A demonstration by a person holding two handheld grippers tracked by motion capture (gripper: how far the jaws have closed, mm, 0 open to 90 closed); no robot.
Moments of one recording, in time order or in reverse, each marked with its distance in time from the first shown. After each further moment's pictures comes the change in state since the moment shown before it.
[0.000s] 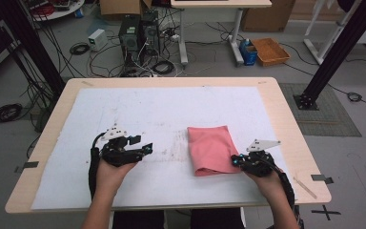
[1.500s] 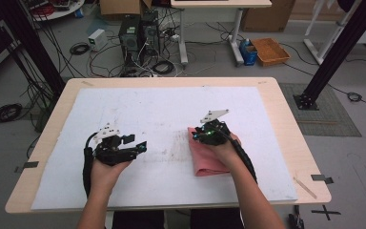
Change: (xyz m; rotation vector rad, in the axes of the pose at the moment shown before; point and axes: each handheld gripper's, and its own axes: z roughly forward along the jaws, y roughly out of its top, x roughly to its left) left arm 0.012 -0.003 -0.007 -0.005 0.023 -0.022; right arm 0.026 0.115 0.108 0.010 0.008 -0.164
